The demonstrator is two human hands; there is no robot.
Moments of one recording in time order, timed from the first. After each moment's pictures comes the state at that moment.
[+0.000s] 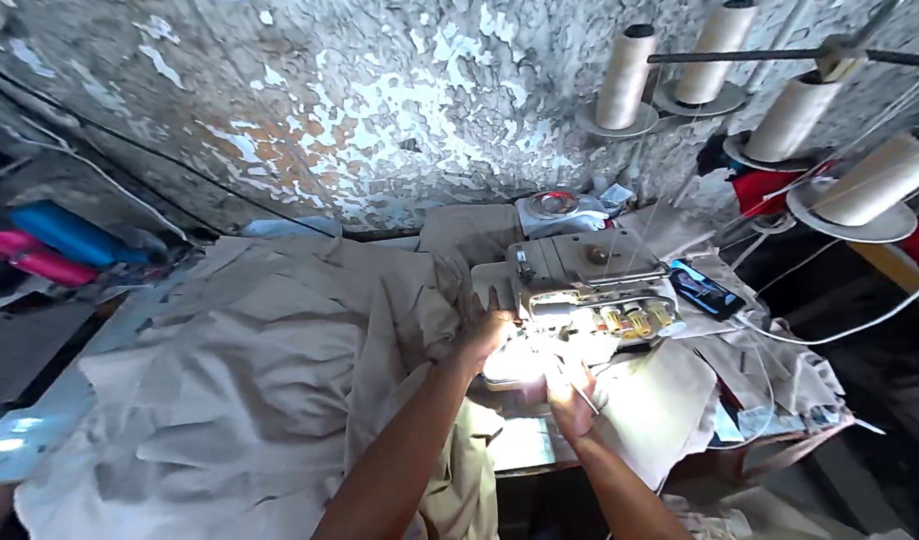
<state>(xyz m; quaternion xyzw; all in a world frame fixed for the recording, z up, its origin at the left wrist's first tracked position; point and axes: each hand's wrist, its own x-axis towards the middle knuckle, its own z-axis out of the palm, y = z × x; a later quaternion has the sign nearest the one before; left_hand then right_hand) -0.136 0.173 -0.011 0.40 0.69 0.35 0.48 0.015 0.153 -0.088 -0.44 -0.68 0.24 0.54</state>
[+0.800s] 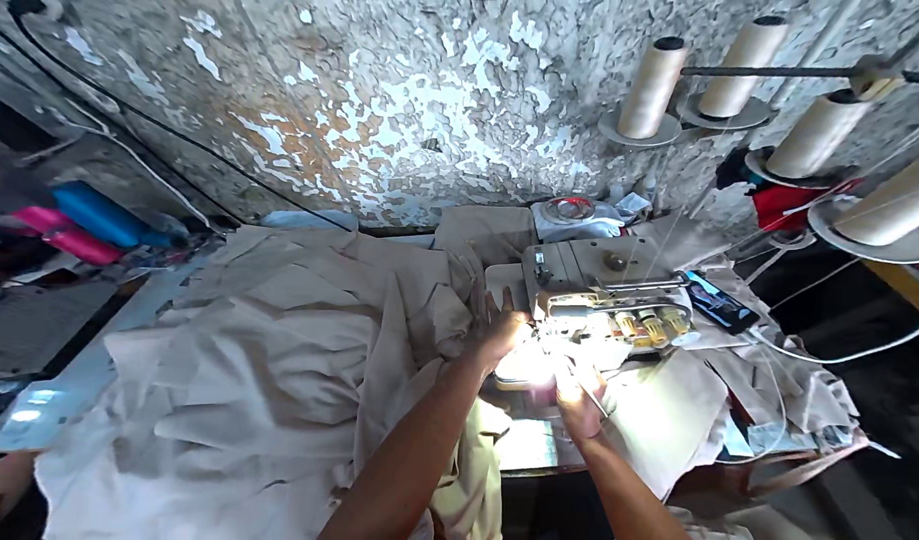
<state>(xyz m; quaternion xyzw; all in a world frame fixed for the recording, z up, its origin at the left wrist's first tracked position) -0.140 0.180 -0.026 0.43 0.72 0.29 0.46 0.014 0.154 -0.089 -0.44 -0.67 0.28 0.53</state>
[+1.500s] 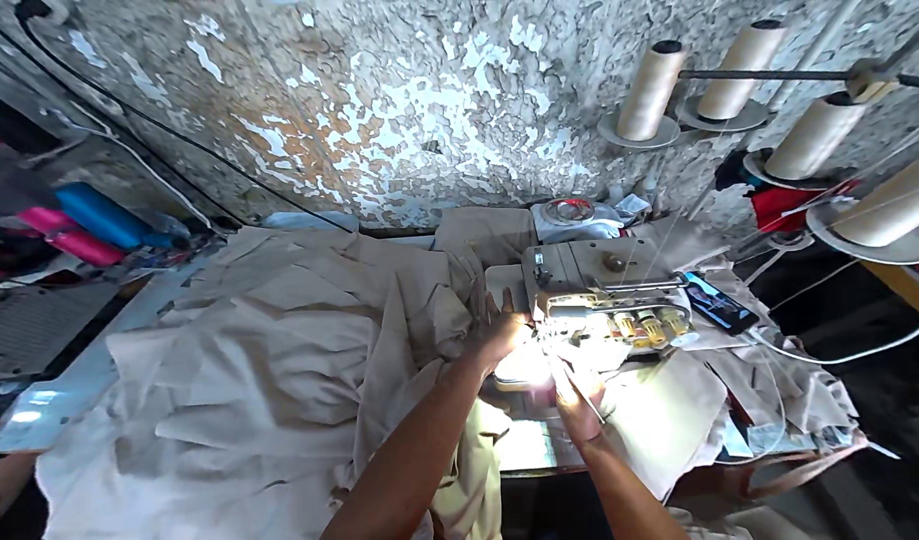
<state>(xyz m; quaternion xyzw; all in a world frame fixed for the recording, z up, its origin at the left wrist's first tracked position) -0.137 0.178 -0.018 0.45 0.72 0.28 0.45 0.015 0.158 -0.105 -0.39 -0.66 0.27 0.58</state>
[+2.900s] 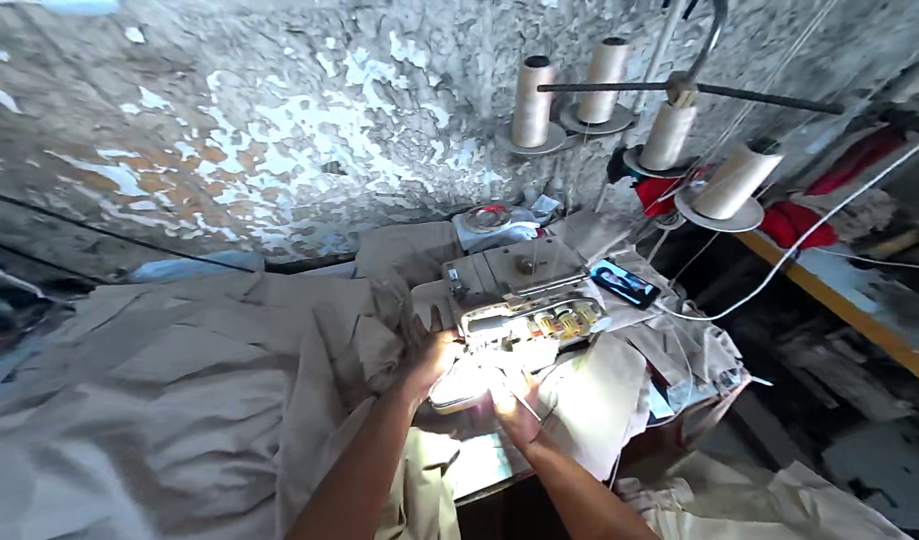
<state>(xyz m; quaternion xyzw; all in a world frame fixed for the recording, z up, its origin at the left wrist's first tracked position) -0.136 0.178 -0.019 0.44 0.71 0.31 0.45 0.015 0.154 -0.087 -0.43 -0.69 0.24 0.53</state>
